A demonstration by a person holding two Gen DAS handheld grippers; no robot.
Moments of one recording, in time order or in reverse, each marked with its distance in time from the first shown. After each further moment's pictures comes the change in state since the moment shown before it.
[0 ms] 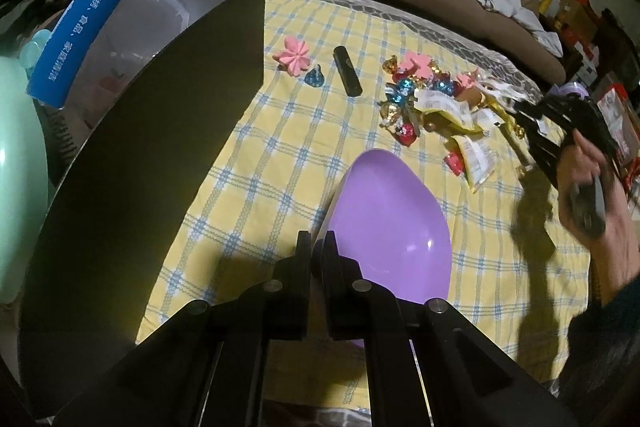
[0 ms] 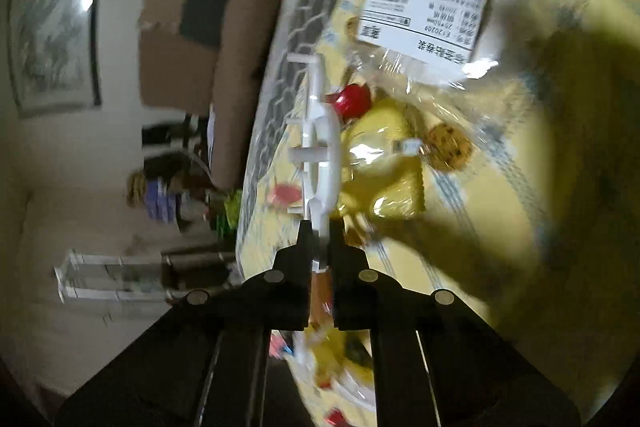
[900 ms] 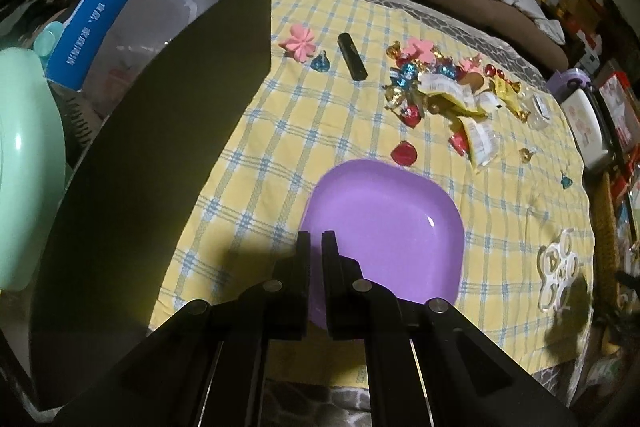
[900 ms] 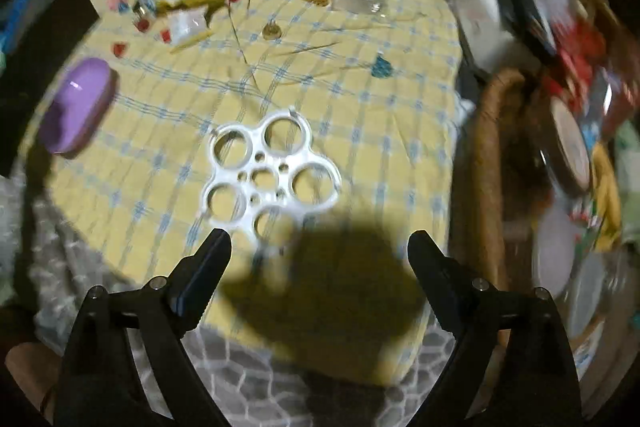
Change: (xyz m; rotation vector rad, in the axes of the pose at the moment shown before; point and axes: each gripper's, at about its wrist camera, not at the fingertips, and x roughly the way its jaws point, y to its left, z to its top) left arm -0.005 0.004 -0.011 0.025 0.038 0.022; right arm -0.214 0.027 -0.144 -1.076 0.261 -0.964
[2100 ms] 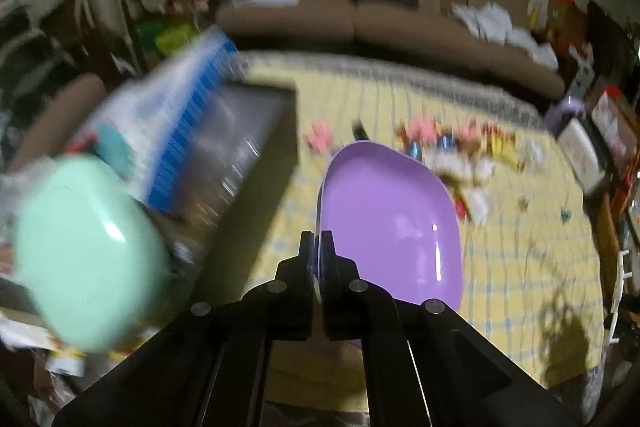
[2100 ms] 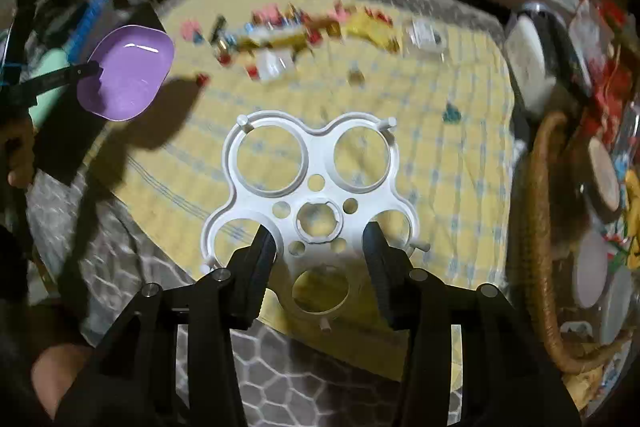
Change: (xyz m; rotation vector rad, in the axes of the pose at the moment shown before) left arm -0.073 0.017 0.036 0.060 -0.273 0.073; right arm -0.053 0.051 0.004 -0.020 -0.174 0.206
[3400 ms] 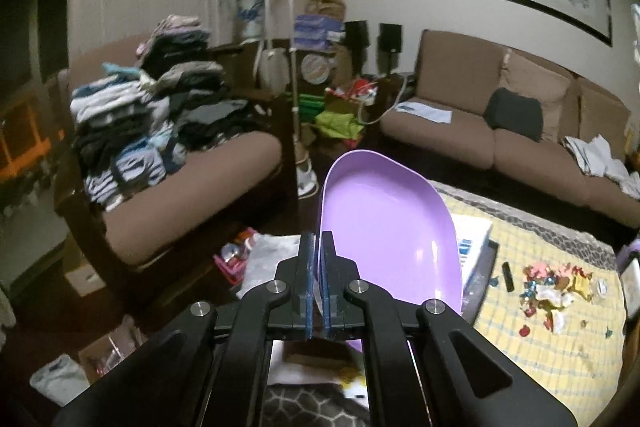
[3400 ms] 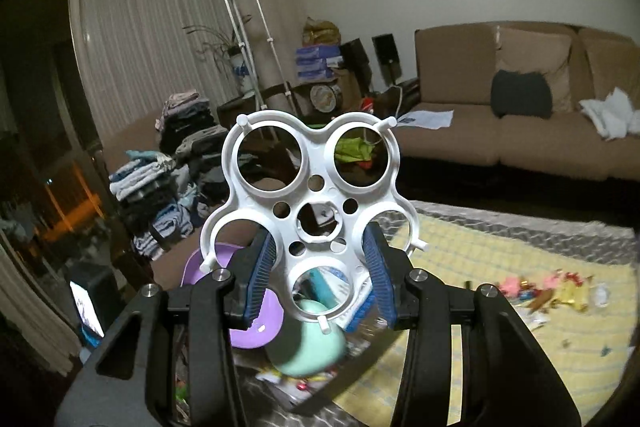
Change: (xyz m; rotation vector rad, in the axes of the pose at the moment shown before) left arm -0.175 0.201 0.011 -0.284 -0.301 0.384; right arm -0.152 0.326 0.218 -0.113 -0.576 0.429
